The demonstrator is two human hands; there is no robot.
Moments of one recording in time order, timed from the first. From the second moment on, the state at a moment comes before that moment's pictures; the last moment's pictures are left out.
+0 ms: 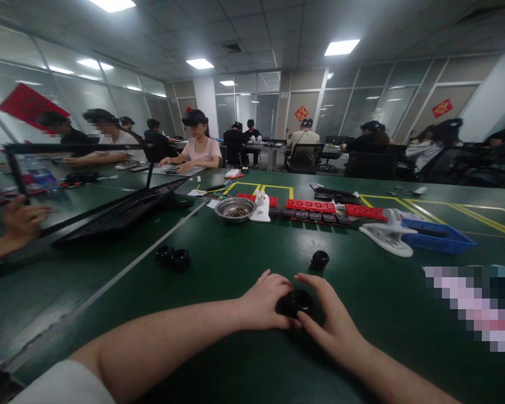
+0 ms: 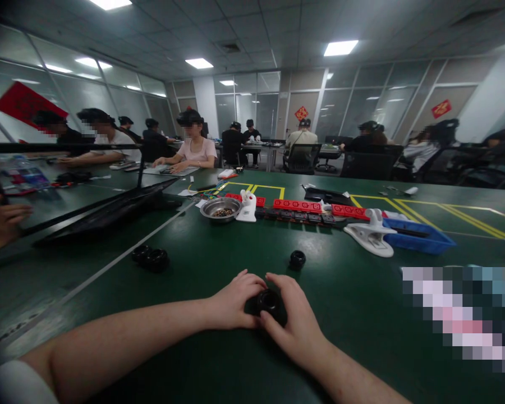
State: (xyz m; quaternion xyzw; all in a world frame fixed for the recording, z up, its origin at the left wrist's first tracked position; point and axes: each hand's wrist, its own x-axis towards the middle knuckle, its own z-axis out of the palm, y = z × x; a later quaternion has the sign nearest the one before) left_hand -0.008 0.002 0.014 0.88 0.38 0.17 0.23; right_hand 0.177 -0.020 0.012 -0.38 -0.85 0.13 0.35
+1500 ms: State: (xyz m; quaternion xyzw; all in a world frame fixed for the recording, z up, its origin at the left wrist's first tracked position) left_hand -0.009 0.002 0.011 0.88 0.37 0.18 0.22; right_hand 0.175 -0.020 0.015 -0.33 -0.86 0.17 0.35
